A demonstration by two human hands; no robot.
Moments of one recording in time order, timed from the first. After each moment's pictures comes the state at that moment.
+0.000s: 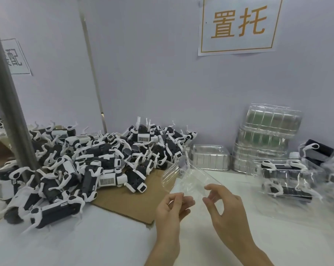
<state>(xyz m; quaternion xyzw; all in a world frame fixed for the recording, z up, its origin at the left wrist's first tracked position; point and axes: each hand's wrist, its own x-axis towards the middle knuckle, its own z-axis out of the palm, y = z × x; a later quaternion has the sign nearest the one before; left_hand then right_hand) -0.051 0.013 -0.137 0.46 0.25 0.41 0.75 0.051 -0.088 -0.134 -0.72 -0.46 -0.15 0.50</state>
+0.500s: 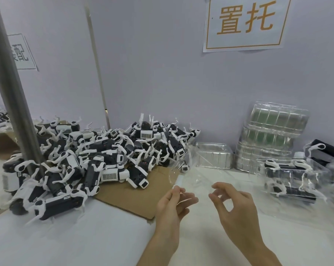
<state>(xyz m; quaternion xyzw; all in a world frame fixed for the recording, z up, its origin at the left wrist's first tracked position) -0.053 0.016 -0.133 0.42 0.25 0.37 0.79 0.054 -0.099 -0.126 -0.74 -0.44 -0.18 0.48</state>
